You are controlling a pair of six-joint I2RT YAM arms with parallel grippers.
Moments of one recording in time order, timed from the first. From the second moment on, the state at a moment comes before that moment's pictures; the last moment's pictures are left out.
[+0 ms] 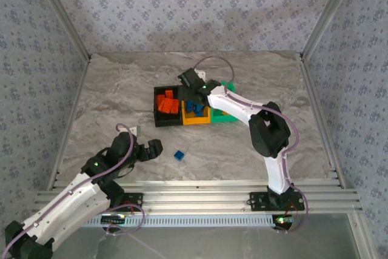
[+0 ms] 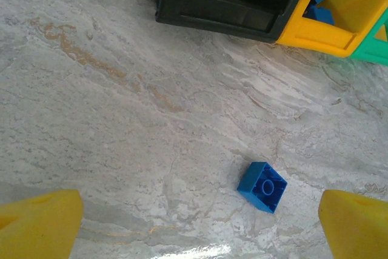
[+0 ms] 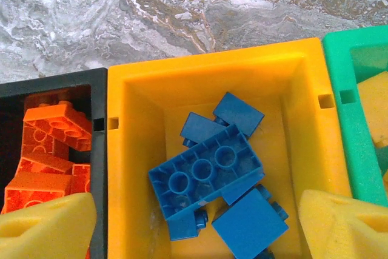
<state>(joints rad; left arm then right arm) -0.66 0.57 0.42 -0.61 -0.06 -0.79 0.74 2.01 1.65 -0.56 0.30 0.67</state>
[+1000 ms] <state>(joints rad) -0.66 0.47 0.50 -0.74 -0.18 -0.75 1.19 1.92 1.22 -0.48 0.24 0.69</state>
